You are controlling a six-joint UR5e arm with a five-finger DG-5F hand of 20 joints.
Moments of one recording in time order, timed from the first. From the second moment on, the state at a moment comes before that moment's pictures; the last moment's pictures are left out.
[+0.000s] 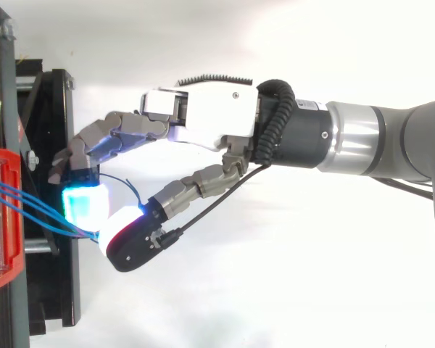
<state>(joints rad) 0.09 -2.46 -1.14 -2.55 -1.41 -0.11</state>
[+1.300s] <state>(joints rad) 0.14 -2.46 -1.12 -2.55 -1.35 -0.14</state>
